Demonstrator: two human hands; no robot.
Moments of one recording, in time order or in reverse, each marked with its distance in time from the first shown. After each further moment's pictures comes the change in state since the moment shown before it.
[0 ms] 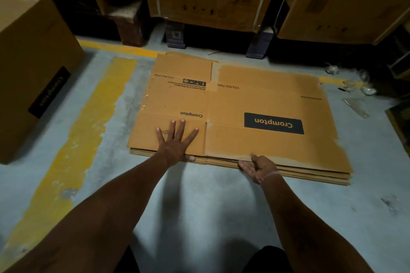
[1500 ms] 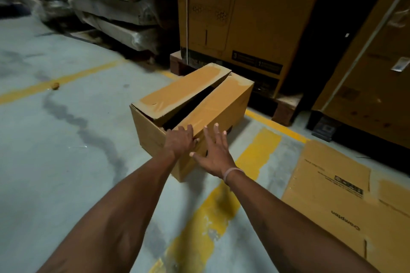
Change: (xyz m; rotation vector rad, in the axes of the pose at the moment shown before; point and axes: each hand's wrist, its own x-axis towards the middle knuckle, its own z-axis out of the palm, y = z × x) left_hand -0.251 -0.444 -0.080 -0.050 0.471 -0.720; right_hand -0.275 0.275 0.505 -1.652 -0.817 -1.308
